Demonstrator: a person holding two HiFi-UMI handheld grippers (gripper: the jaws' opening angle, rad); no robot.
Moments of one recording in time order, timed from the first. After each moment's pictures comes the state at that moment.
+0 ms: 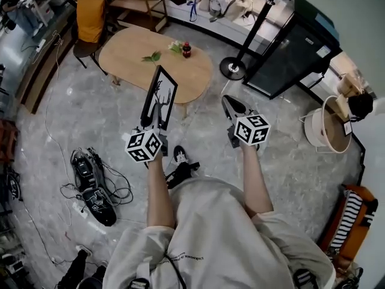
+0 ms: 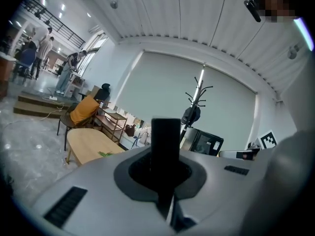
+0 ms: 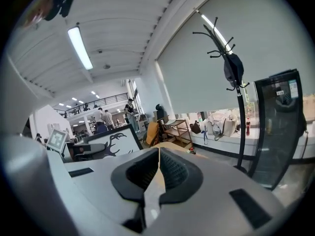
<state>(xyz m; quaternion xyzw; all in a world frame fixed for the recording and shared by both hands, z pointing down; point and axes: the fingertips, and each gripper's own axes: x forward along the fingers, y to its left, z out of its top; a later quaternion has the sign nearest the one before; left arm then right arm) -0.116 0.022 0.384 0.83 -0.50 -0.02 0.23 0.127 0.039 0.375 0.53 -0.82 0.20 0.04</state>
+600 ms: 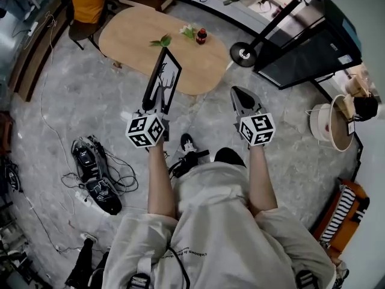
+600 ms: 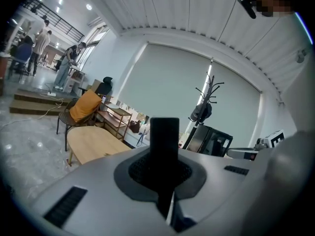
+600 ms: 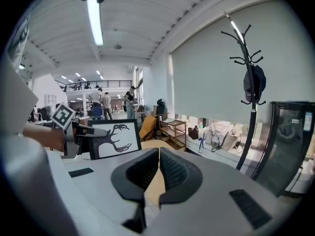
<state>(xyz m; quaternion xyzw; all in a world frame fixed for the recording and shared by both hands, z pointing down) -0.191 -0.117 0.423 0.83 -0.50 0.00 0.25 0.051 -0.072 0.397 0.54 -0.82 0.12 0.13</state>
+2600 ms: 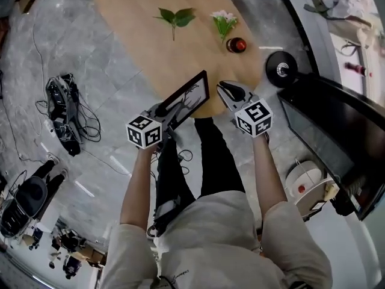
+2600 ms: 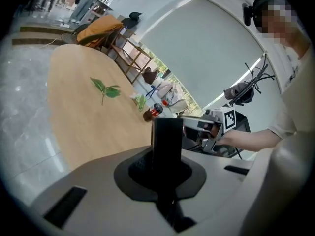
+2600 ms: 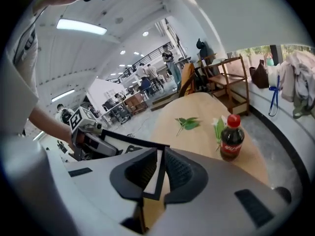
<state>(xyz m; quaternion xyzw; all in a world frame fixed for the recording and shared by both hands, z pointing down) -0.026 -0.333 0.758 0.73 -0.43 0.08 0.52 0.064 -0.435 0.741 0.13 -0.91 0.28 0.27</state>
